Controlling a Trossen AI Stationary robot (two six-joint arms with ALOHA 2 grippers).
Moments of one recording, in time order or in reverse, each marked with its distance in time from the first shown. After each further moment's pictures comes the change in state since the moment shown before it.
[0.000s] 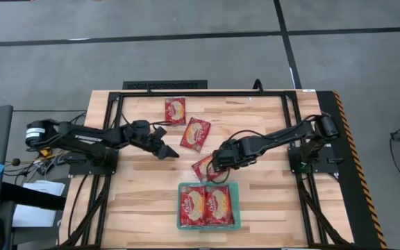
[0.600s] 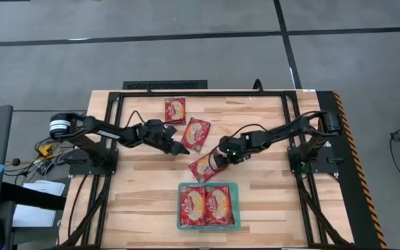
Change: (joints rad) left arm 0.030 0.317 0.091 0.179 -0.006 -0.096; right arm -0.184 -0.024 -0.417 0.640 -0.183 -0.302
